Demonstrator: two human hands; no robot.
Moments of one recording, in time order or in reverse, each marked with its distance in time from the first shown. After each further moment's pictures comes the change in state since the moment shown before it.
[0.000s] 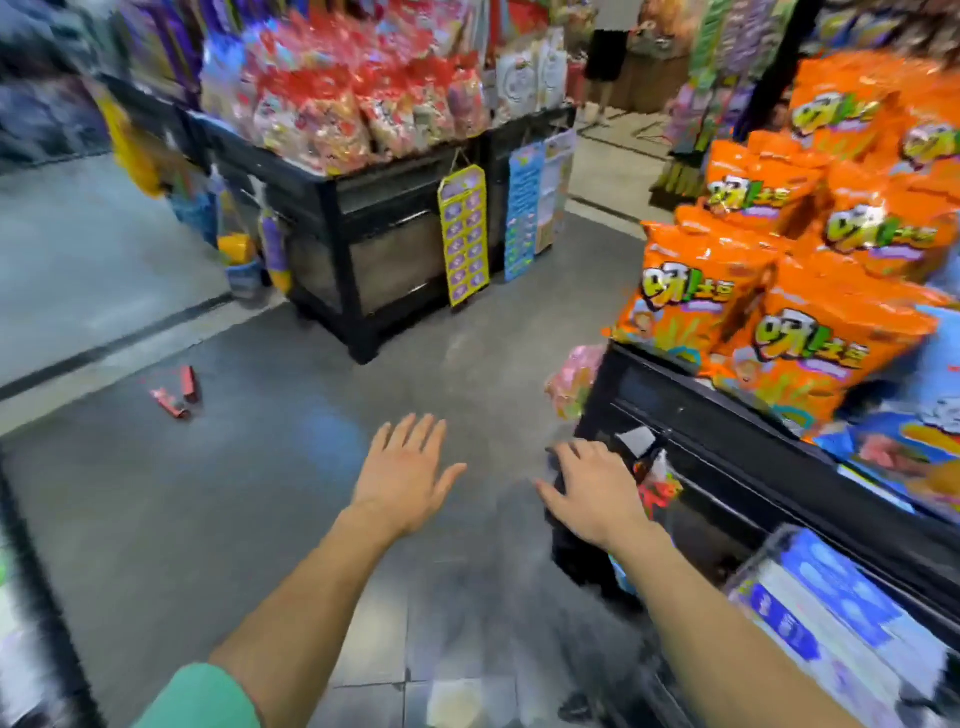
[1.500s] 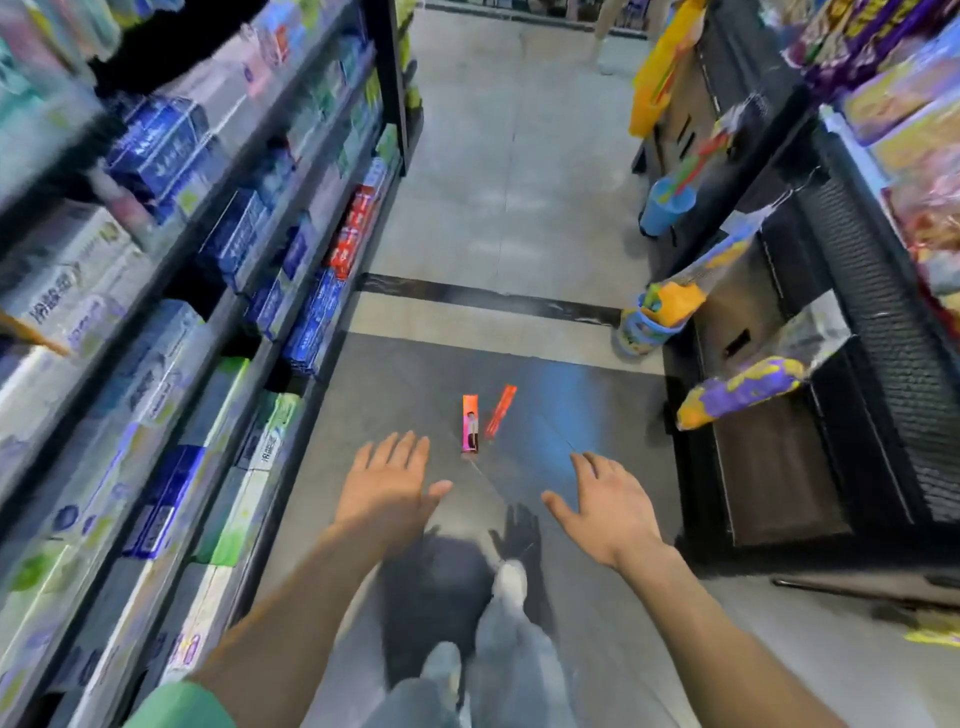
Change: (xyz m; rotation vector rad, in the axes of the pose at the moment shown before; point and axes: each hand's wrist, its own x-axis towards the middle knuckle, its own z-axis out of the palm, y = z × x) left_hand 0.291 -0.931 0.105 -0.308 -0.229 -0.967; right_hand 0.875 -0.780 0.131 -0.221 -0.358 -0.800
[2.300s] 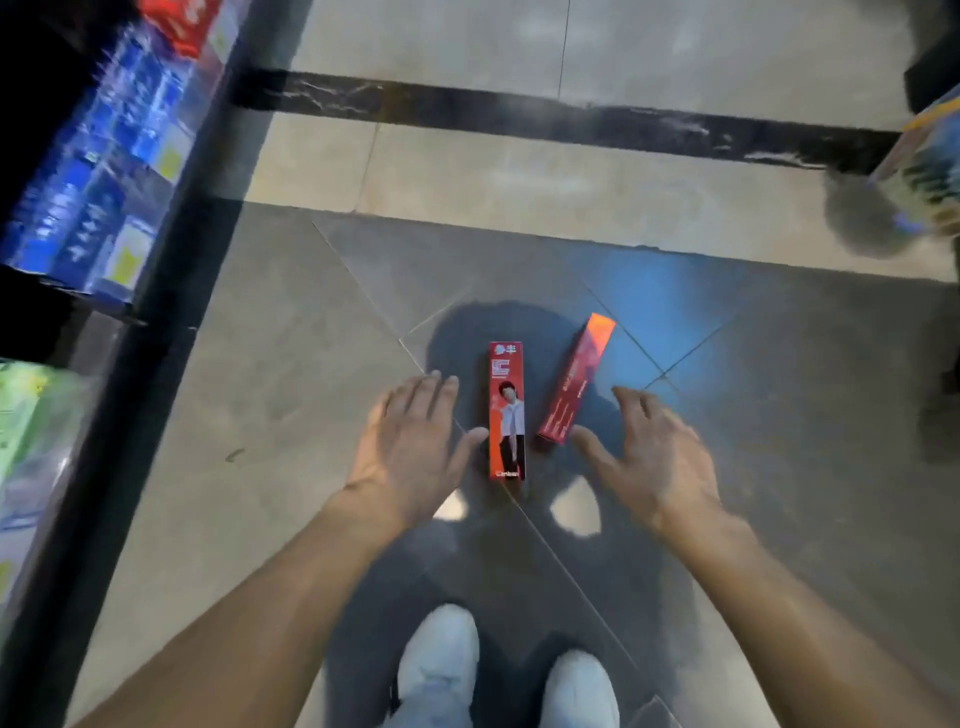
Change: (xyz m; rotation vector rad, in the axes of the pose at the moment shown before) left_hand 0.505 -0.047 0.407 -0.034 -0.094 -0.028; right_hand 0.513 0.038 0.395 0.186 -0.081 0.133
